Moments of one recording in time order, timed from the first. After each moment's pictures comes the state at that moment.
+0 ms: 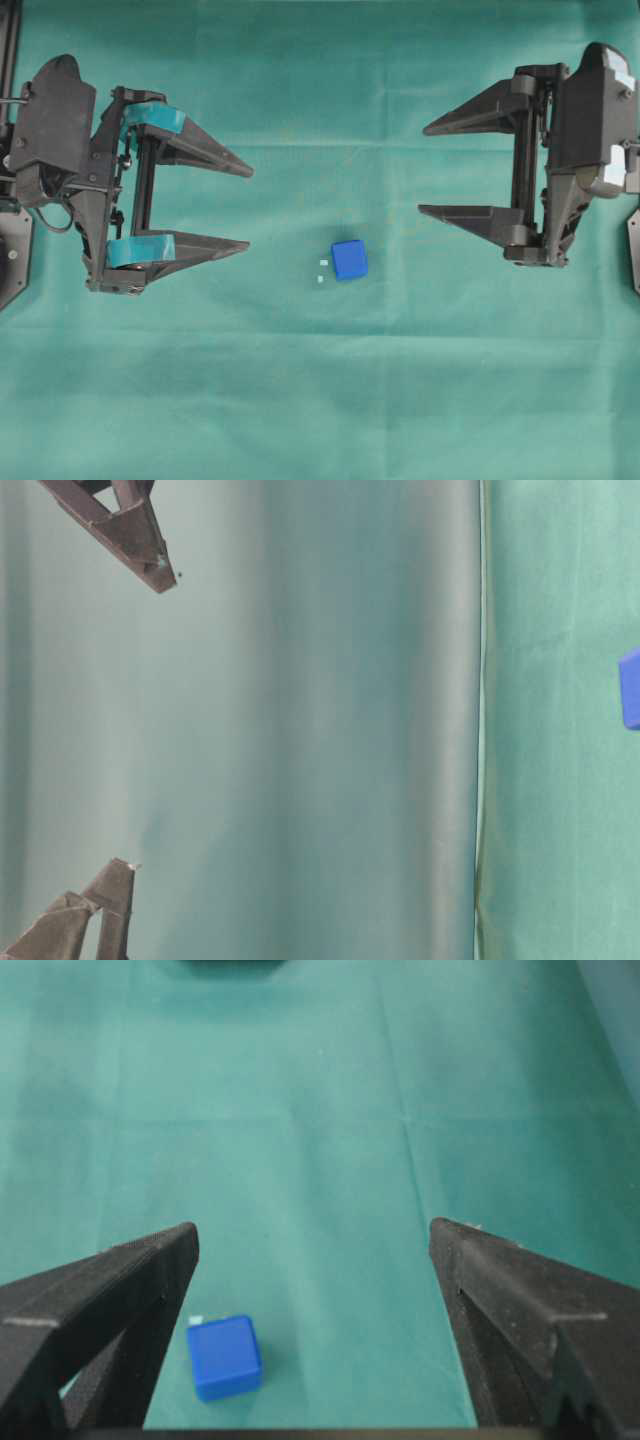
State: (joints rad) left arm -0.03 -0.54 0.71 0.00 0.10 -0.04; right arm 0.02 -0.54 0.67 -0.48 0.32 0.60
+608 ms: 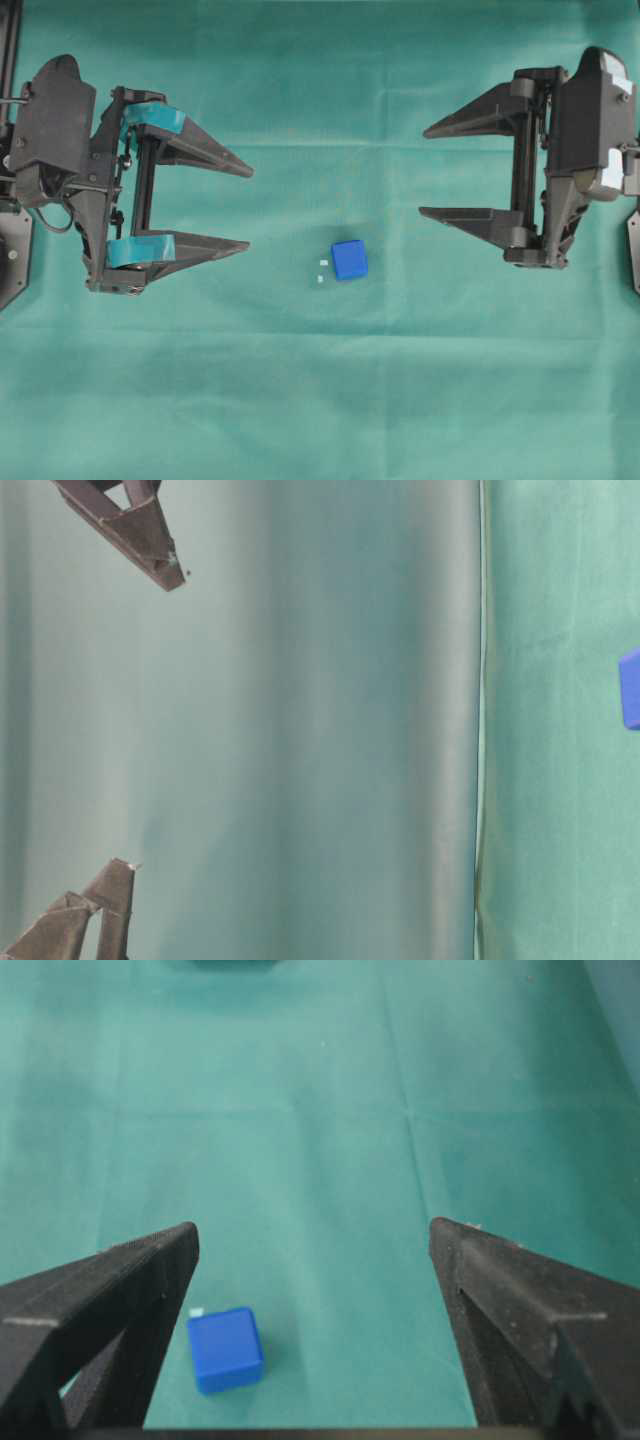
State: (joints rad) left arm -0.03 -0.54 0.71 0.00 0.10 -0.04; right arm 0.02 -0.54 0.69 -0.48 0.30 0.60
